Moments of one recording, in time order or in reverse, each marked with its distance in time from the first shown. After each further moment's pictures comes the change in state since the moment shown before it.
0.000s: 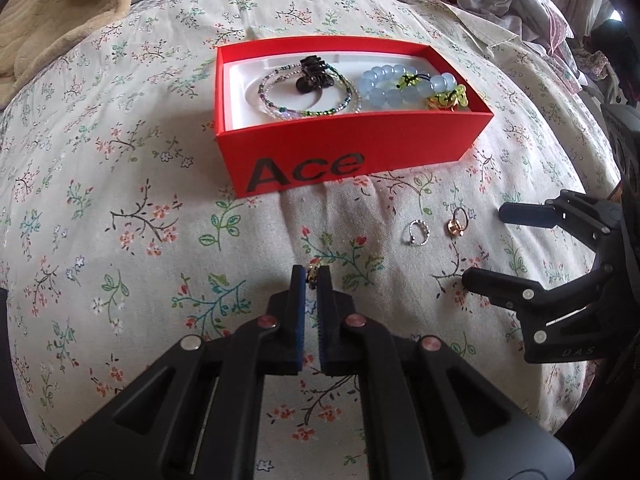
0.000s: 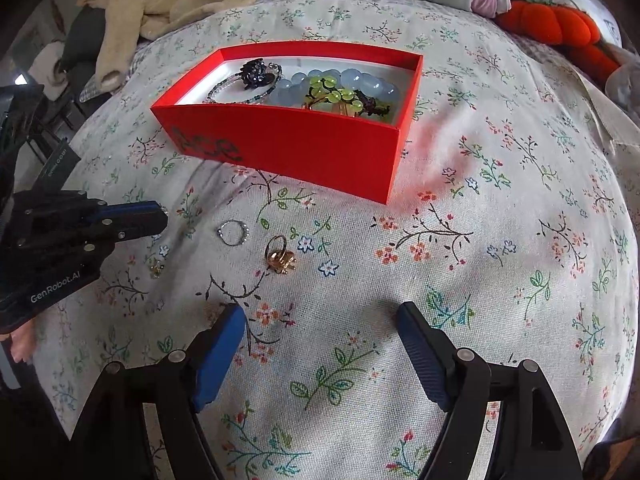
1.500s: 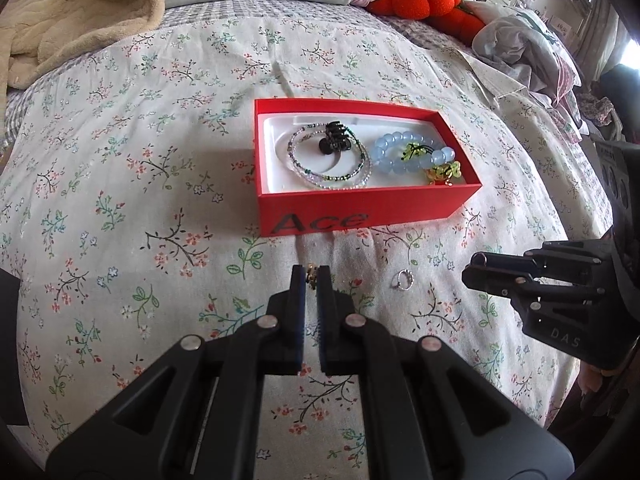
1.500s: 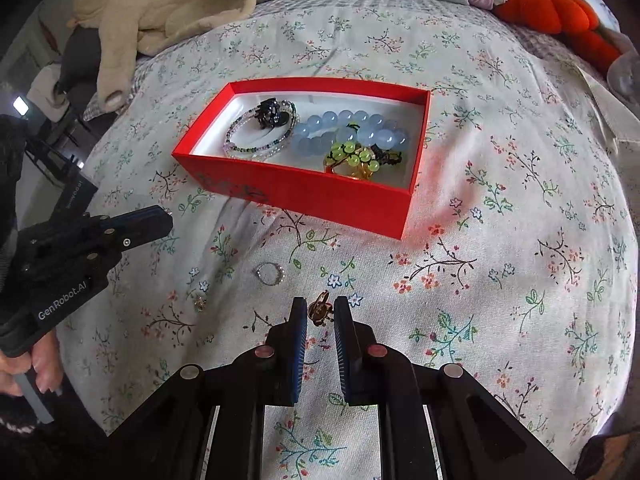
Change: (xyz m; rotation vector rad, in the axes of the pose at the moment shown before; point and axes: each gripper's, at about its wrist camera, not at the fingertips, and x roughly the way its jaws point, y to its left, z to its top) left arm -0.034 0.013 0.018 -0.109 -0.080 -0.019; right arm -0.033 -0.007 0.028 0.075 0.013 0.074
